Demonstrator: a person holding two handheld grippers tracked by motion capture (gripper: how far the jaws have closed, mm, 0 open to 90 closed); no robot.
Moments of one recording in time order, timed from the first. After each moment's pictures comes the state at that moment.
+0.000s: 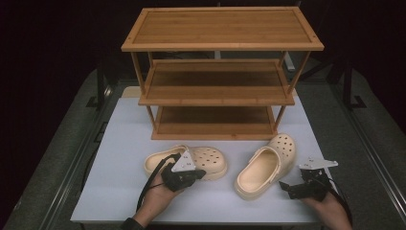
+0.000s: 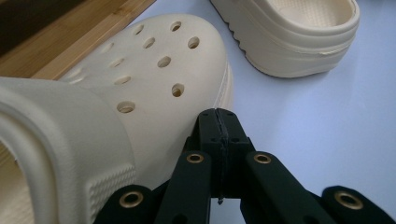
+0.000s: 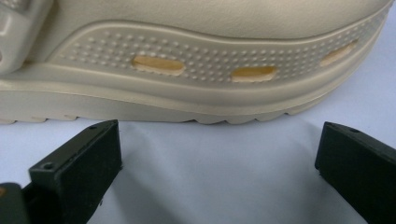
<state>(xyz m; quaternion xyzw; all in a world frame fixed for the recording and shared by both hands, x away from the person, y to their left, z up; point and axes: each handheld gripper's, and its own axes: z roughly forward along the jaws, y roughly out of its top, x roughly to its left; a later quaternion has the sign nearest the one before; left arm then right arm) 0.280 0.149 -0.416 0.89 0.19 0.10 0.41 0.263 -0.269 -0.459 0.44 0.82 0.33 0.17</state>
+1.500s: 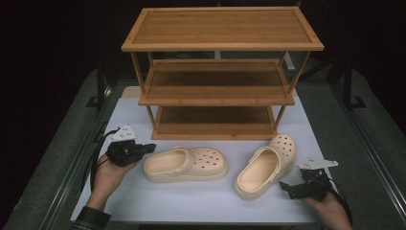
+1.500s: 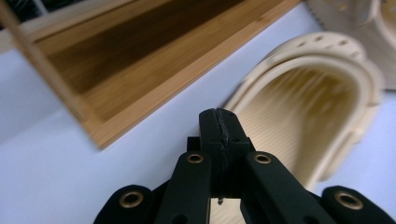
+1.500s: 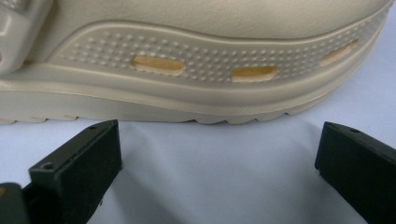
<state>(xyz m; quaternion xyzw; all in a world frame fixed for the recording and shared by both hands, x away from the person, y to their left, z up) 0.321 0.285 -0.367 0.84 0.32 0.14 0.42 0.263 -0.269 -0.459 0.44 0.82 0.33 0.16</state>
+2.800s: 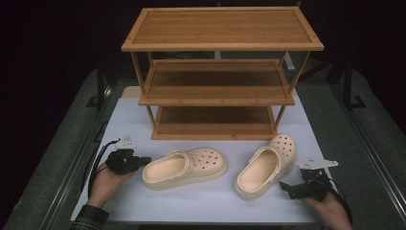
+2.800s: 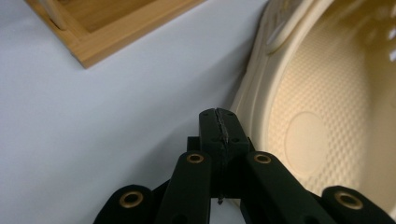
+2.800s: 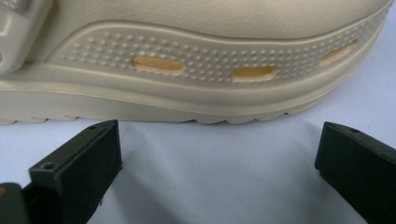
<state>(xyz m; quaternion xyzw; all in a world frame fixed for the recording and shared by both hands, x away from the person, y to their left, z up) 0.318 0.304 -0.414 0.86 0.35 0.09 0.36 0.263 -0.269 -0.459 0.44 0.82 0.33 0.16</state>
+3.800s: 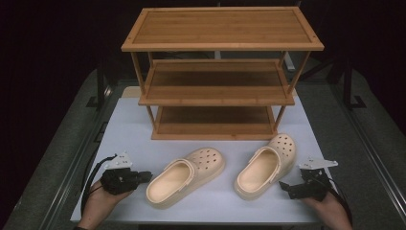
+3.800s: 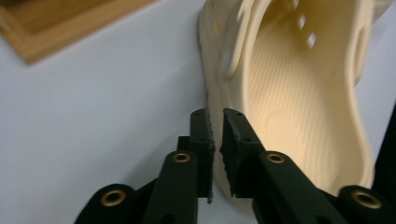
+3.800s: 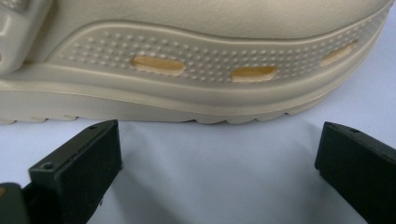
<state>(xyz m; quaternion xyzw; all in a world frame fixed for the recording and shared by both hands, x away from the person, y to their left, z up) 0.268 0.297 -0.398 0.86 0.32 0.08 0.40 0.263 -0.269 -0.459 0.44 0.82 0.33 0.16</state>
